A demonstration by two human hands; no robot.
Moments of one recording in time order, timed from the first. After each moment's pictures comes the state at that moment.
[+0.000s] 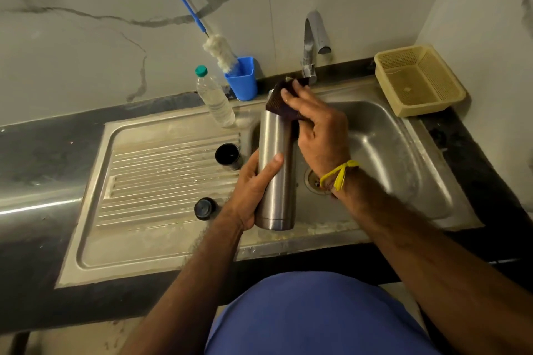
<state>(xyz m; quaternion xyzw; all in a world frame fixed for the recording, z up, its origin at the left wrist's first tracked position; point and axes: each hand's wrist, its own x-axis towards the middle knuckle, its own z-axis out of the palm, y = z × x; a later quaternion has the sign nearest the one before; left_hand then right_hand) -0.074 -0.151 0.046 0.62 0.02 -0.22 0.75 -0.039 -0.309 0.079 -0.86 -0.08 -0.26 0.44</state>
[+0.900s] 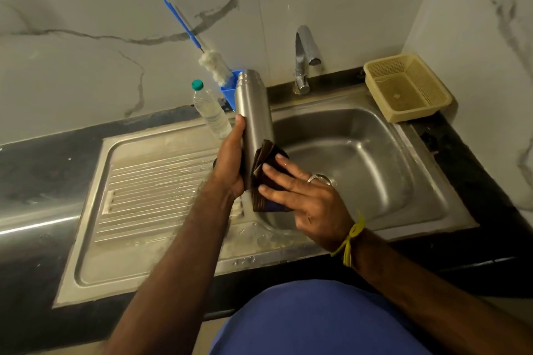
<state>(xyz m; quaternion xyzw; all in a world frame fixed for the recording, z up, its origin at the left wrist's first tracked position) -0.014 -0.149 0.079 0.57 0.10 -0.22 0.79 -0.120 -0.307 0.039 -0.85 -0.28 -0.24 0.36</state>
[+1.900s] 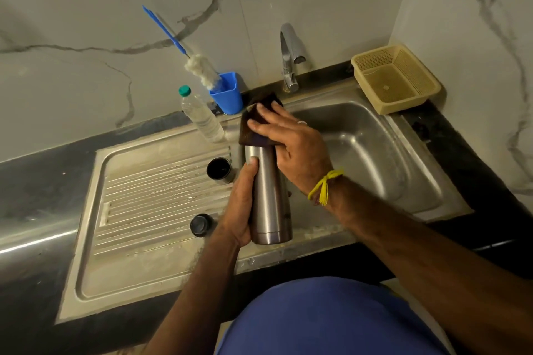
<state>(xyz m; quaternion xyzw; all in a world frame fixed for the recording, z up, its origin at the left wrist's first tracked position) -0.078 -0.153 0.044 0.57 0.09 -0.28 0.76 -0.054 -0.304 0.081 -0.88 -0.12 -0.23 0.41</state>
